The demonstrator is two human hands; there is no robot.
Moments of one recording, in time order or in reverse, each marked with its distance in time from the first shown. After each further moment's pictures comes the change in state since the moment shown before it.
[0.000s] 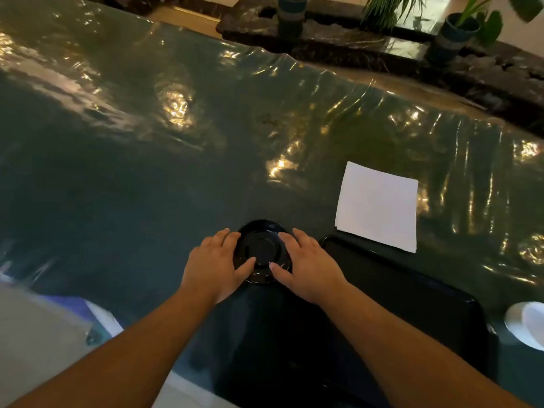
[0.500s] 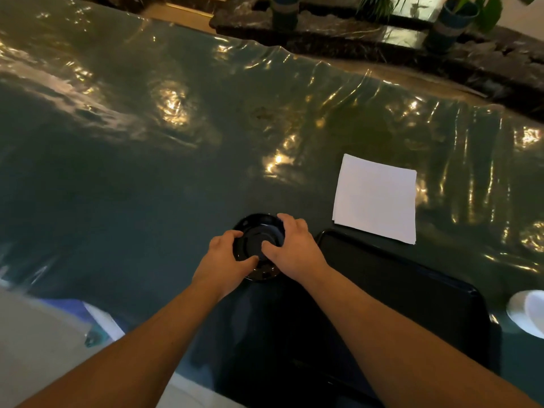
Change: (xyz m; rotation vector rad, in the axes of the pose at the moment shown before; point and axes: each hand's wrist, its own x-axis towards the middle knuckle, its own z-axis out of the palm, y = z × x) left_hand 0.009 0.016 0.012 -0.532 -0.128 -0.256; right_hand 0.030 -0.011 0.009 0.477 0.119 0.195
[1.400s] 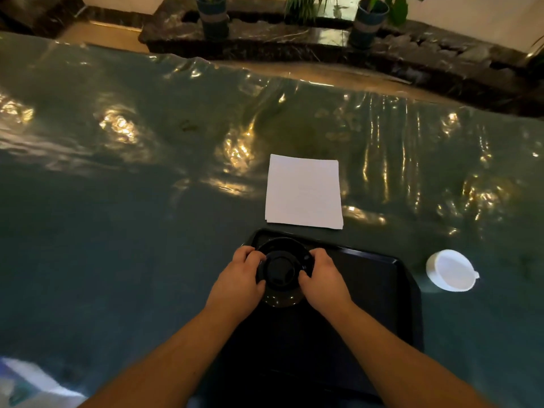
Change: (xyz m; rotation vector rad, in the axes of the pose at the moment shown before) left_hand -0.035 0.097 0.115 0.248 -0.093 0.463; right_hand -0.085 0.156 -0.077 0.088 0.233 0.304
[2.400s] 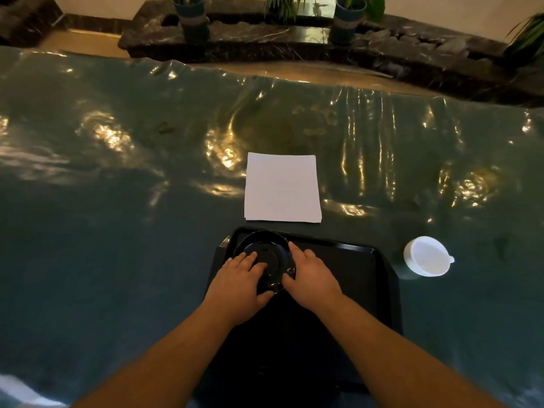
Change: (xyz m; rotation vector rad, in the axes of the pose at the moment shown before) left_hand 0.007 0.030 0.020 0.467 -0.267 0.162; right_hand -0.001 0.018 -0.018 -0.291 -0.117 -0.144
